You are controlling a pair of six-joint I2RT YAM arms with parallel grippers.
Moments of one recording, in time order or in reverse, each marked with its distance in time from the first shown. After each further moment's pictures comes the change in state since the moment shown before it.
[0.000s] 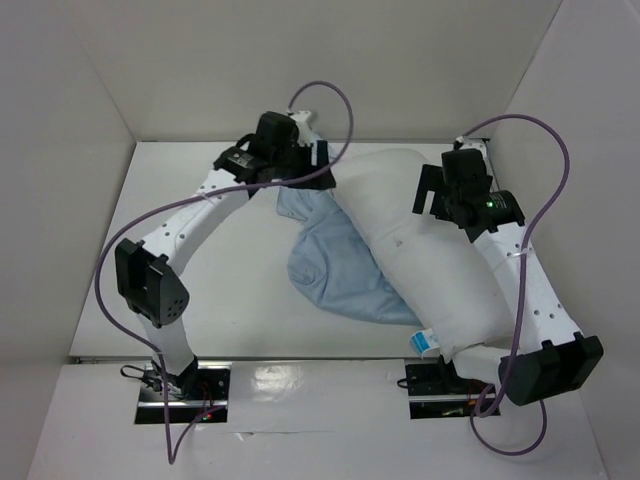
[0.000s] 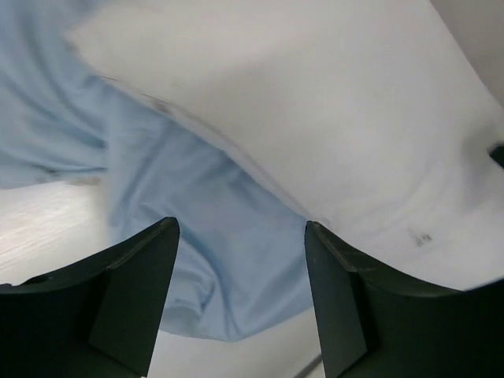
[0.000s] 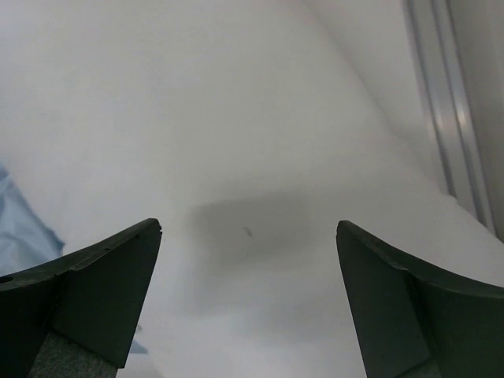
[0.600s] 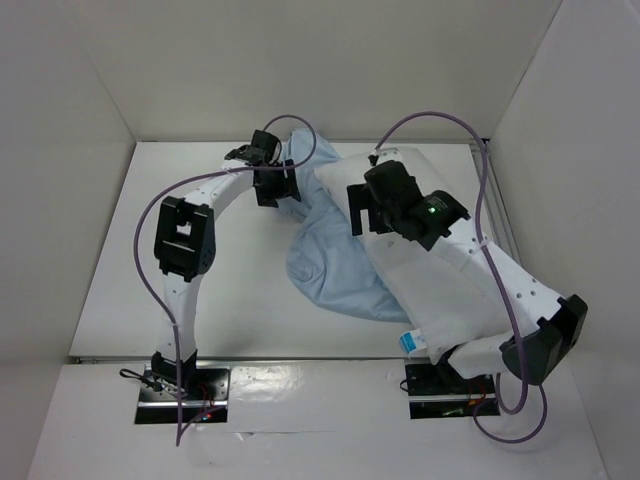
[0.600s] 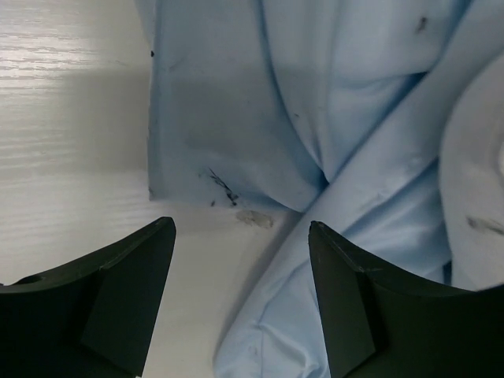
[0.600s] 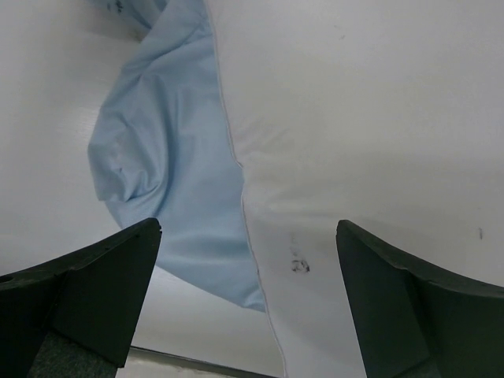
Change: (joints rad) left arm 0.280 0.386 0.070 -0.042 -0.074 -0.116; right arm 0.440 0.104 0.071 0.025 -0.021 0.015
